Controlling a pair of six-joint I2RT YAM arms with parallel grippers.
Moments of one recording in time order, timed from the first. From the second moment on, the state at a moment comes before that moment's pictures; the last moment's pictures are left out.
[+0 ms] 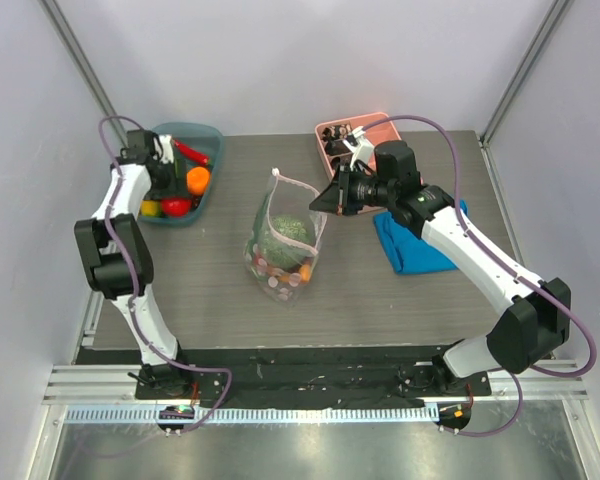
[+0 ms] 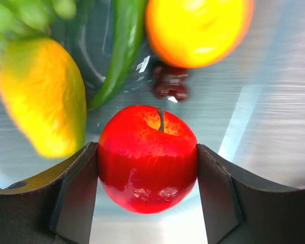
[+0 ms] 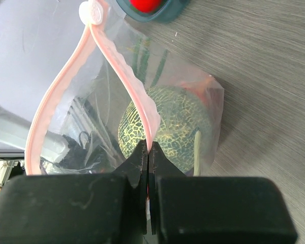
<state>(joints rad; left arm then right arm) 0.15 1.98 1.64 -0.66 0.10 0.07 0.50 1.43 1.30 -0.31 -0.54 0.52</state>
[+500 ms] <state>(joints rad) -0.04 1.35 1.77 -0.51 0.62 -0.30 0.55 1.44 1.35 -0.30 -0.55 0.54</state>
